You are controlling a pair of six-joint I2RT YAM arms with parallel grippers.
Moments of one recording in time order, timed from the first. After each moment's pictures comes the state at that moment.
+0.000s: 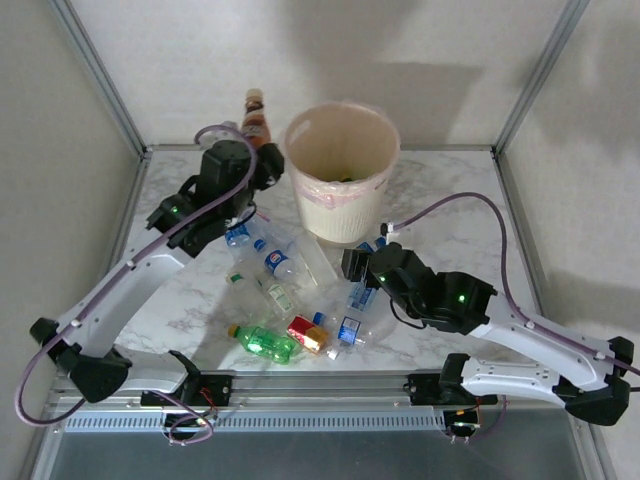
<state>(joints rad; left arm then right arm) -0.64 1.36 1.57 -0.59 -0.42 -0.81 1.13 0.97 1.06 -0.76 0.57 0.81</state>
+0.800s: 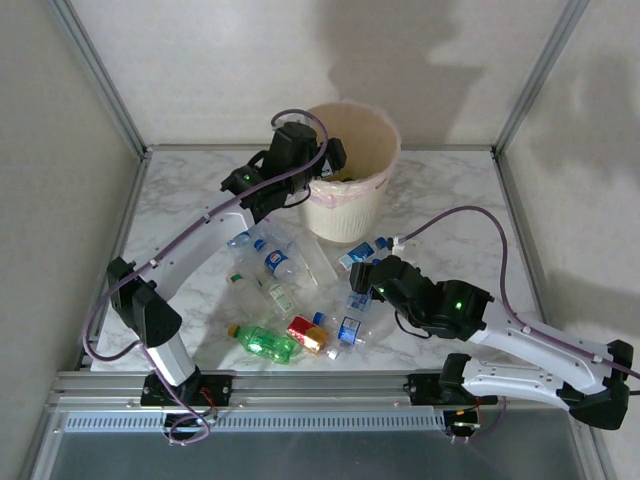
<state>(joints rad) -0.69 1.72 1.79 -0.52 -0.24 -0.76 1.13 0.94 0.95 -0.81 0.55 0.92</state>
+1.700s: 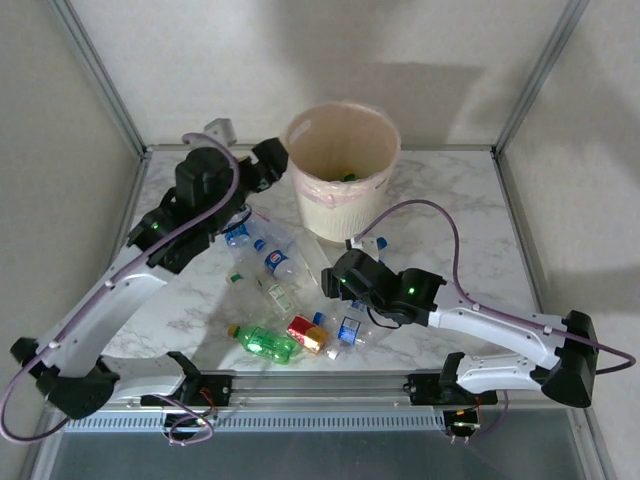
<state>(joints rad) -0.64 1.20 1.46 -0.48 -0.34 -0.78 1.13 1.19 1.00 -0.68 0.41 0.80</state>
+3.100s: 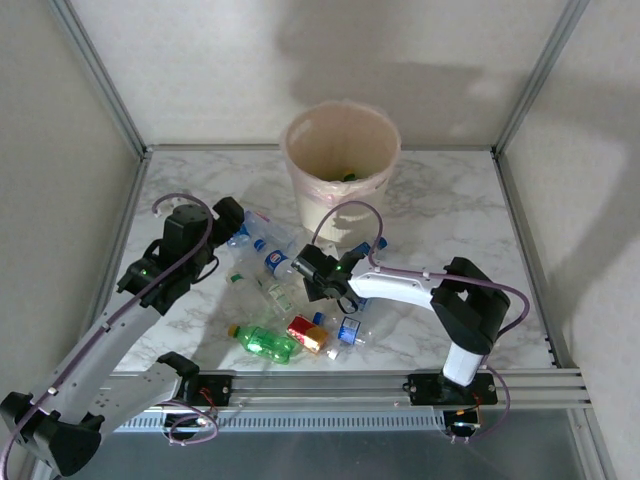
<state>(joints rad) -0.43 0.92 0.94 -0.53 -0.35 -0.94 1.03 1.75 1.12 -0.60 0.33 0.62</state>
